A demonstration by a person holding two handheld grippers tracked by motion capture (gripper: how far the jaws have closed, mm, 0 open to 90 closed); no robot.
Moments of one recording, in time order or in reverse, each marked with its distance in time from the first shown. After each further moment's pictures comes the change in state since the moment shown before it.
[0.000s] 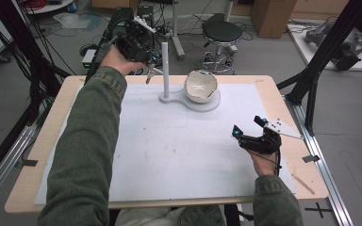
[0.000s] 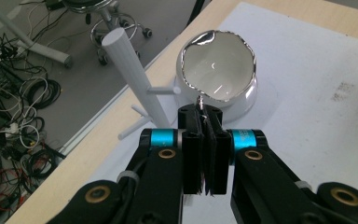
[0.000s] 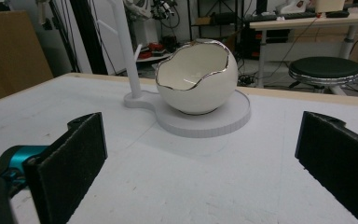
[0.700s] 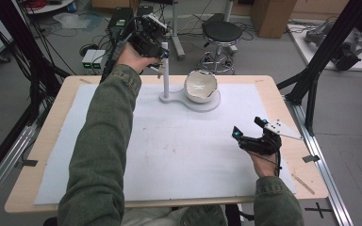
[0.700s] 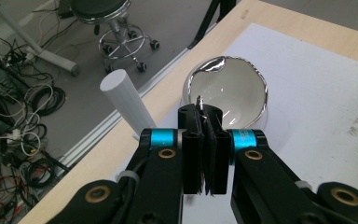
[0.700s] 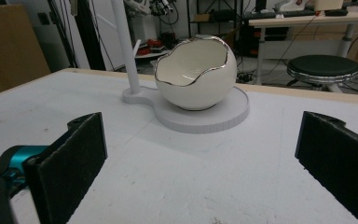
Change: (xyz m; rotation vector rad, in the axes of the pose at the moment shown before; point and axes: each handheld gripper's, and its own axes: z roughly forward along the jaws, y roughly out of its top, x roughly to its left) left arm -0.001 0.019 0.030 -0.034 0.031 -0.032; right arm 0.001 -0.001 -0.002 0.014 -0.006 -0.008
